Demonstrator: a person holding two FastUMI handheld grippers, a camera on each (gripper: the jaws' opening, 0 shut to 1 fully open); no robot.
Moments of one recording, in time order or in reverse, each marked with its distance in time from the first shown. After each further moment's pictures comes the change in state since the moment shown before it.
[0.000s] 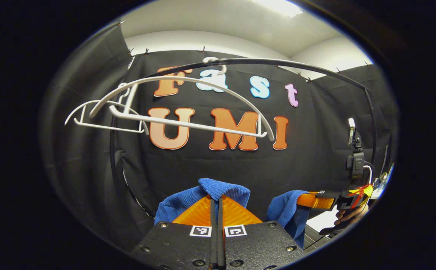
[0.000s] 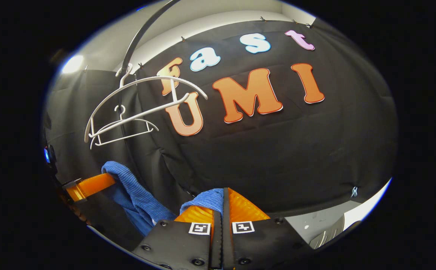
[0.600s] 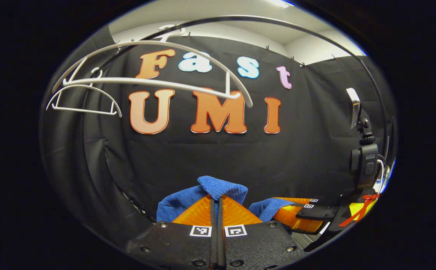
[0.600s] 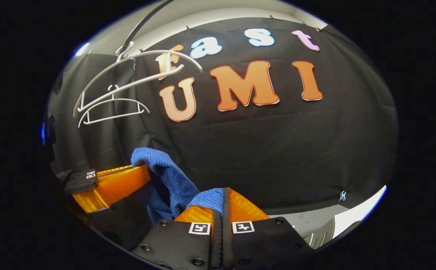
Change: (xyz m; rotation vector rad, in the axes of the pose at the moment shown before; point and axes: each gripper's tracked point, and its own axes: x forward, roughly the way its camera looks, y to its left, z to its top) left arm 0.071 -0.063 -0.084 -0.003 0.124 -0.028; right arm 0.025 -0.034 -0.062 -0.074 0.083 -0.069
